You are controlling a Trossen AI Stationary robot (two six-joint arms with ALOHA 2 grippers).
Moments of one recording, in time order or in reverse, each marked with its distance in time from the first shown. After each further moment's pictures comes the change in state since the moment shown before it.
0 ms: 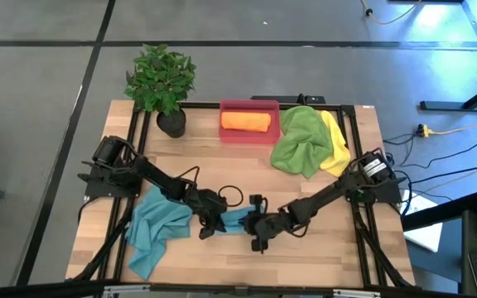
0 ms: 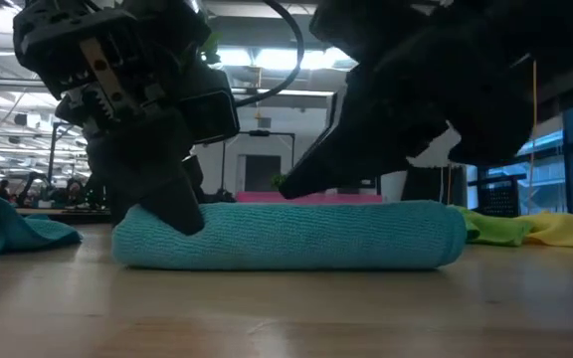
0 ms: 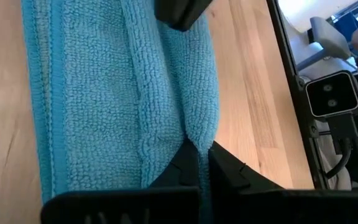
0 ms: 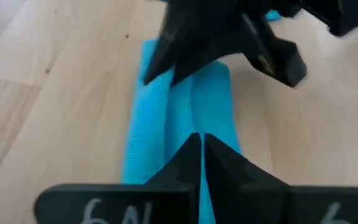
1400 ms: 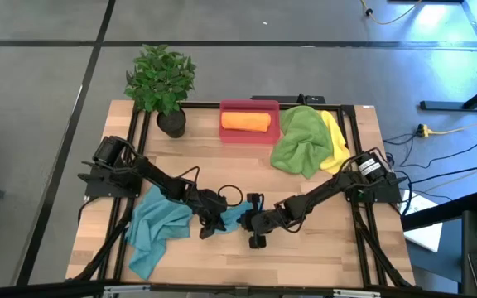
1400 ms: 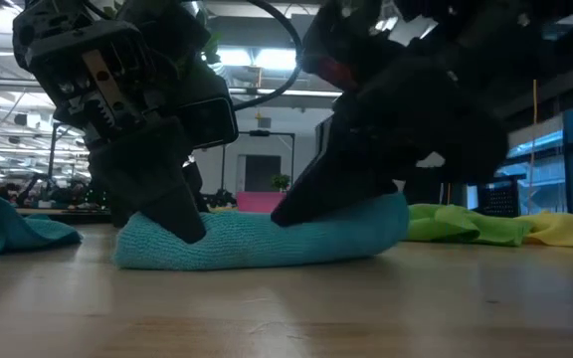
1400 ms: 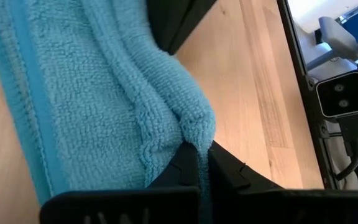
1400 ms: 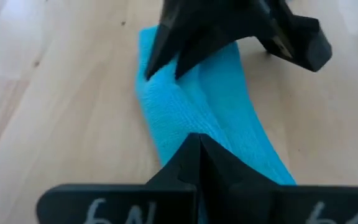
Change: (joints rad) left arm 0.000 0.007 -0.007 -0.004 -0.022 0.000; right arm -0.061 0.038 0.000 0.018 -0.095 0.041
